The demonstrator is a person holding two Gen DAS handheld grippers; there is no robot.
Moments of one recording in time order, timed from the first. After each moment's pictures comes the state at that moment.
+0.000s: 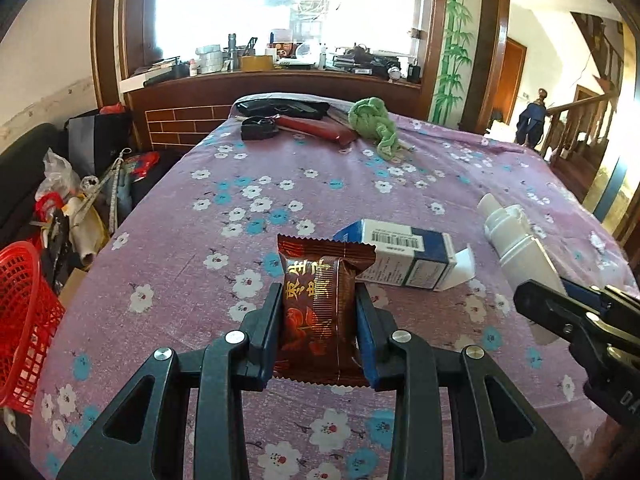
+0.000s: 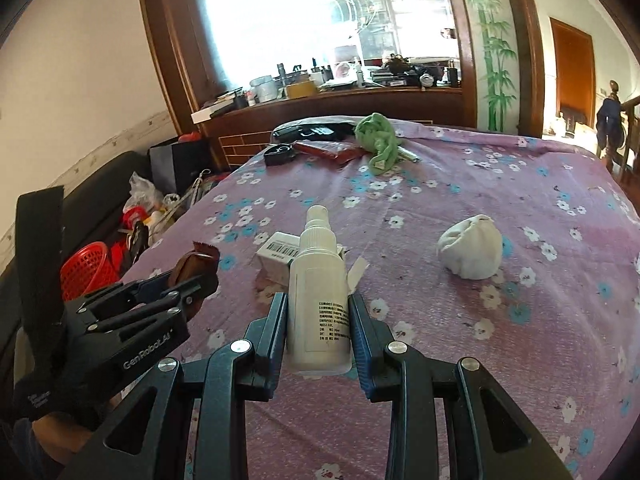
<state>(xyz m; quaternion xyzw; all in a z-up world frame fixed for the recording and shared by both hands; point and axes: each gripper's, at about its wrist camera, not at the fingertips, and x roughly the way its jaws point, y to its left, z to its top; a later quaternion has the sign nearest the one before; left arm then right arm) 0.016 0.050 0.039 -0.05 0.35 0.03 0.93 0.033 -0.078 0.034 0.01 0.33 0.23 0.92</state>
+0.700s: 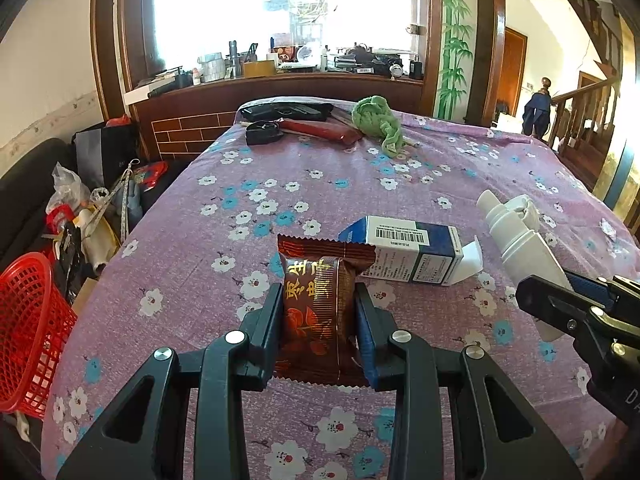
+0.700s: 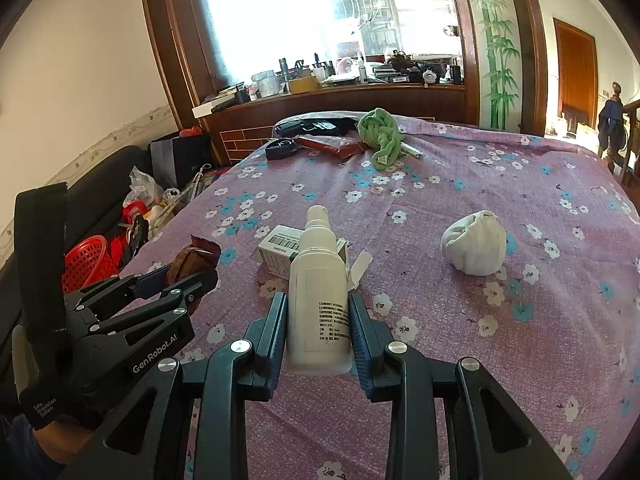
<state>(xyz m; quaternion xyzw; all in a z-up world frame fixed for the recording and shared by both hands) 0.012 0.042 0.038 -0.02 0.35 0.05 0.94 0.033 -0.078 0.033 0.01 0.33 0.23 0.92</state>
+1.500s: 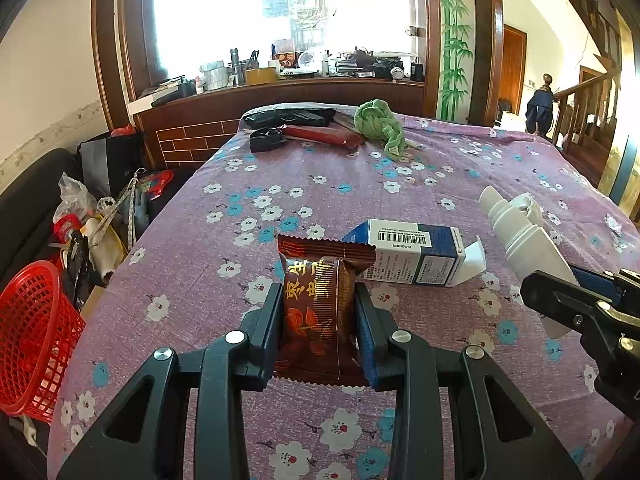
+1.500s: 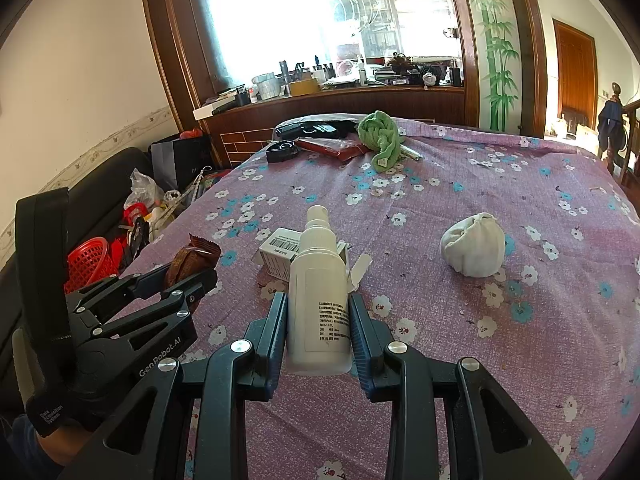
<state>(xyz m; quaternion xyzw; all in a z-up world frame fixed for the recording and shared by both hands) 0.011 0.038 0.040 0.00 0.34 0.06 0.94 0.033 -0.079 0.034 0.01 0.33 0.23 0.92</state>
